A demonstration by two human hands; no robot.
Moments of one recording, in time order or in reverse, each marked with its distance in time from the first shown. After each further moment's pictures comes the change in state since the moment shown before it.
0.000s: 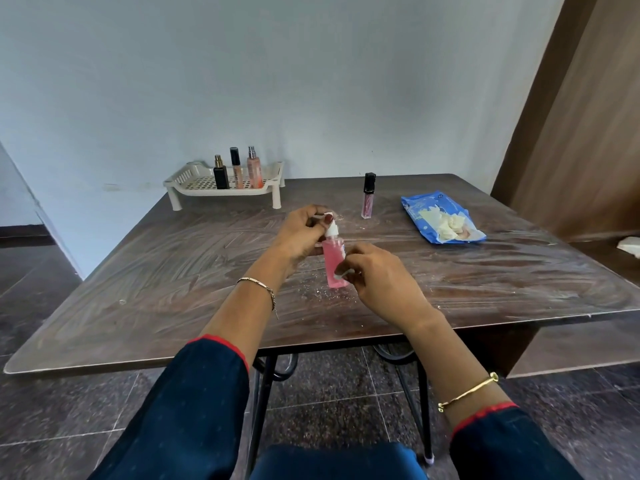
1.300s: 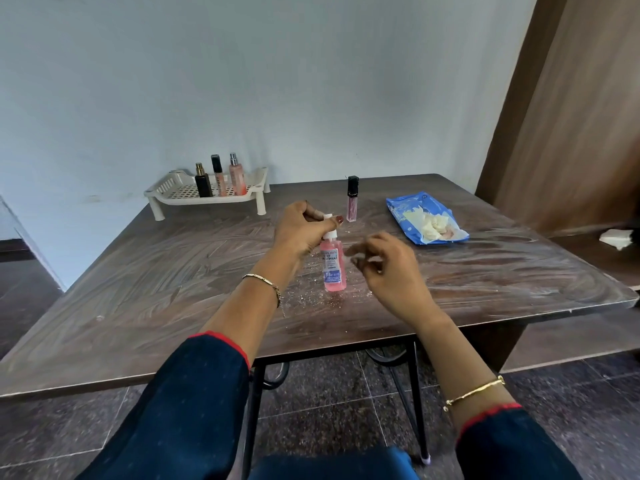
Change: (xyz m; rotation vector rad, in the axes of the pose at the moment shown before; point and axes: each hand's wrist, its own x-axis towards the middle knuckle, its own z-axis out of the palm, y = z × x) left_hand 0.006 0.015 0.030 0.099 0.163 0.045; right_hand -0.005 0.030 -0.015 0.281 0.205 0.184
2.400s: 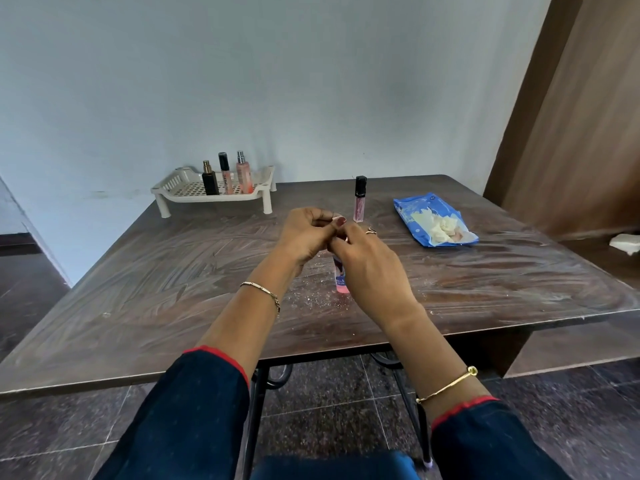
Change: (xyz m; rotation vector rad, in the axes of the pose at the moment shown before) left_hand -0.006 -0.003 -0.009 -0.052 -0.144 0.049; right_hand 0.008 -0.045 0.020 -0.573 -0.050 -0.231
